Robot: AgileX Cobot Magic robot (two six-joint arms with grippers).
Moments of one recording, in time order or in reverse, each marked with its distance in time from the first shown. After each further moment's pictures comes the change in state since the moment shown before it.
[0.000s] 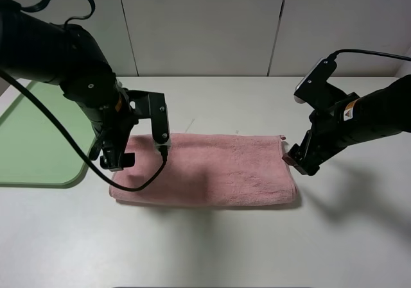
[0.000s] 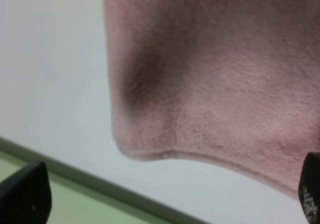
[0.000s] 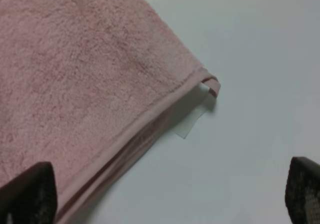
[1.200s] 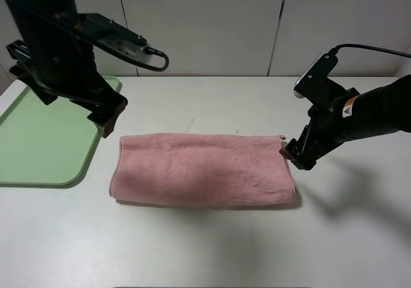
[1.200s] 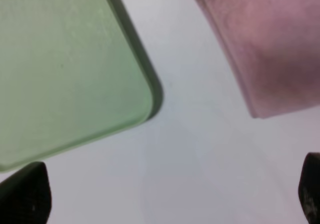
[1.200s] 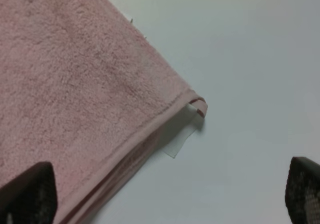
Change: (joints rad) left arm 0.000 -0.203 -0.249 -0.211 0.639 -0.637; right arm 0.000 0.000 0.000 -0.002 -0.052 0.007
